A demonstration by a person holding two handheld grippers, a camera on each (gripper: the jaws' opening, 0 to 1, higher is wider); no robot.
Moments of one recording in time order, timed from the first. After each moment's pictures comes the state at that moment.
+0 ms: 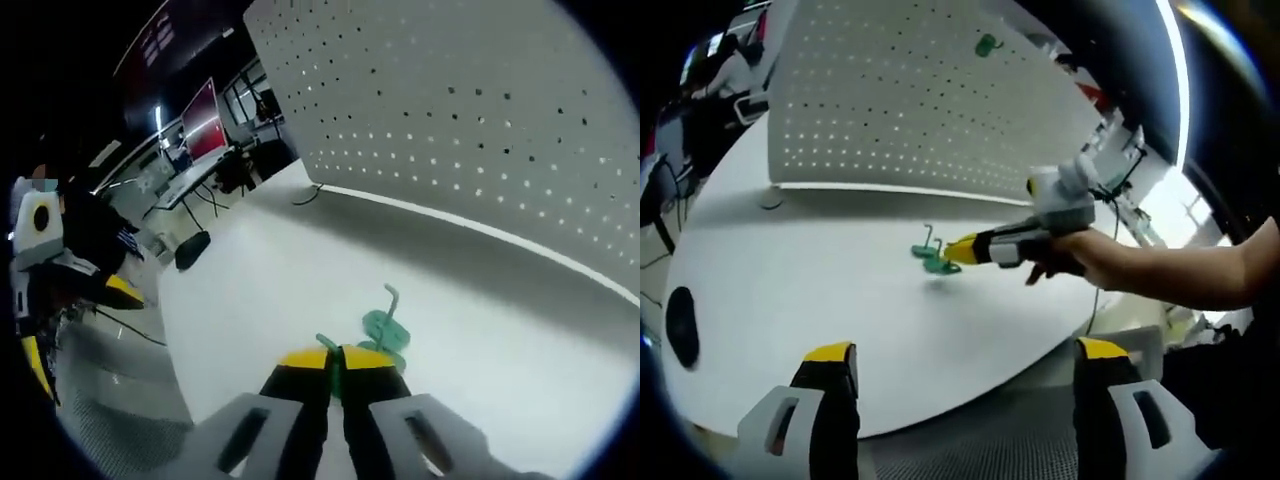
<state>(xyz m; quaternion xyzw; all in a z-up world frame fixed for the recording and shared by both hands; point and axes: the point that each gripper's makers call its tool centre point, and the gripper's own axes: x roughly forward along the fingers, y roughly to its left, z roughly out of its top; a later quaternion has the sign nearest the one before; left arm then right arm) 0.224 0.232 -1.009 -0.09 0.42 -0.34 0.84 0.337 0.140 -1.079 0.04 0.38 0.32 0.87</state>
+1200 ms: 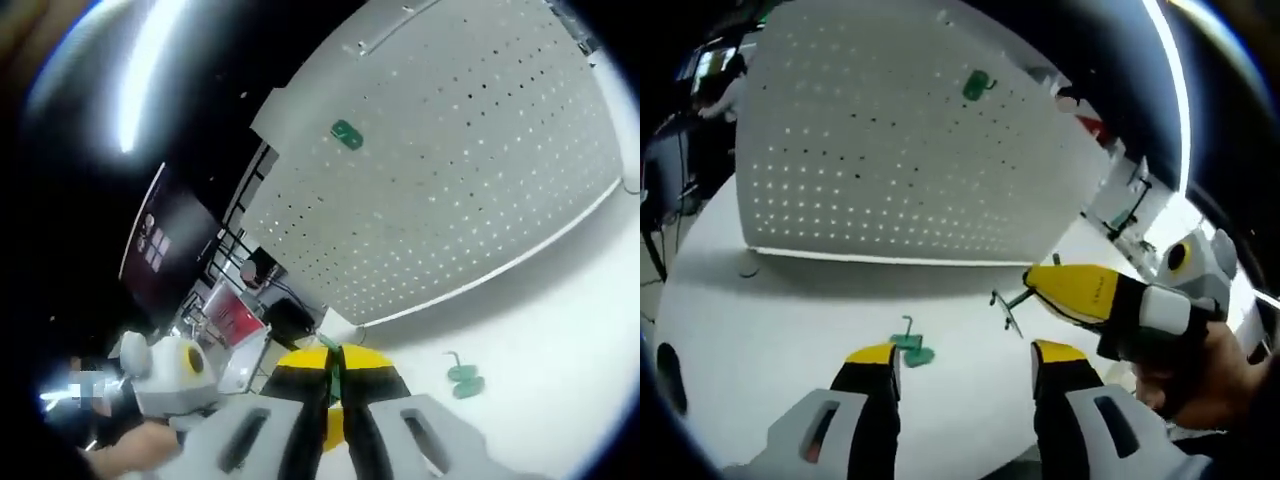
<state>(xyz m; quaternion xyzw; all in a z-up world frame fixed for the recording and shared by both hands) 0.301 0.162 -0.964 -0.13 0.33 -0.32 0.87 0.310 0.139 -0.920 0.35 0.19 0.21 0.89</state>
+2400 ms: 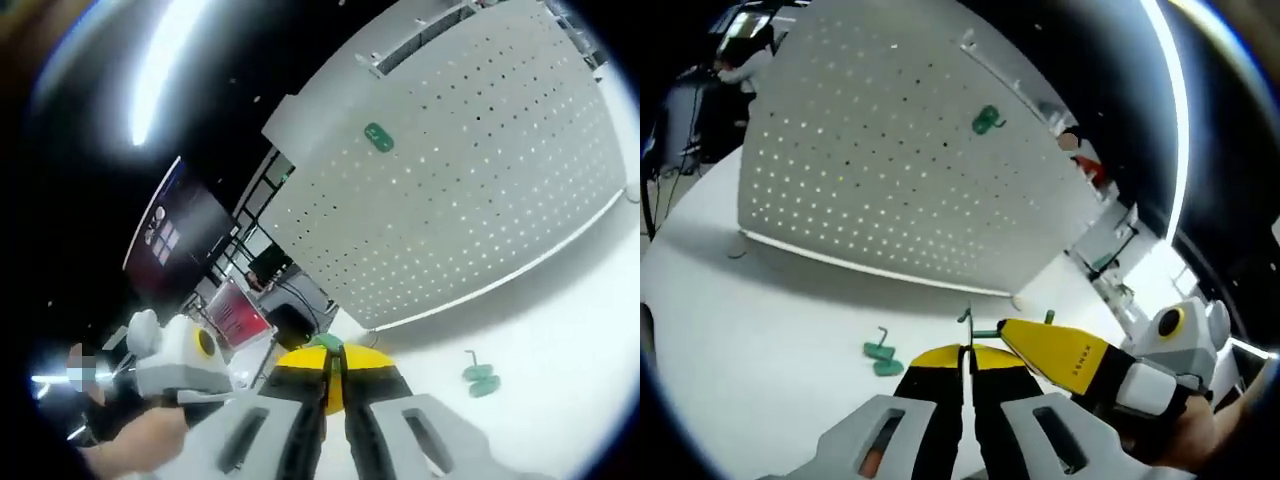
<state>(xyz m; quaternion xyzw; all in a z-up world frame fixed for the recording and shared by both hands) 0.303 0.162 -0.943 -0.22 0.32 -0.33 0.86 0.298 0.163 -0.906 0.32 0.16 0.21 0.91</state>
